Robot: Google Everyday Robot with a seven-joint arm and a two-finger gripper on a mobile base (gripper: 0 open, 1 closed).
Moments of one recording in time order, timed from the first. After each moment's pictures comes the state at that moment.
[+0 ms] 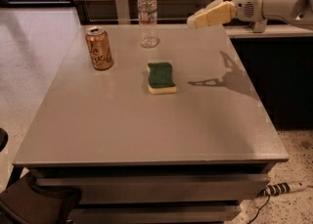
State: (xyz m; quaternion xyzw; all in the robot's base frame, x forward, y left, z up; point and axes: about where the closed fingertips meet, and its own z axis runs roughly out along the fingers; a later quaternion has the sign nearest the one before) arm 0.683 -0.137 1.016 -0.41 0.67 0.16 0.60
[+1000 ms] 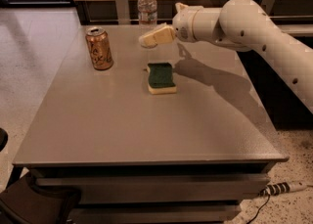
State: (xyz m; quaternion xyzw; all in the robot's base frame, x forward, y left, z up) arm 0.751 -0.018 0.924 -0.40 0.68 0.20 0.58
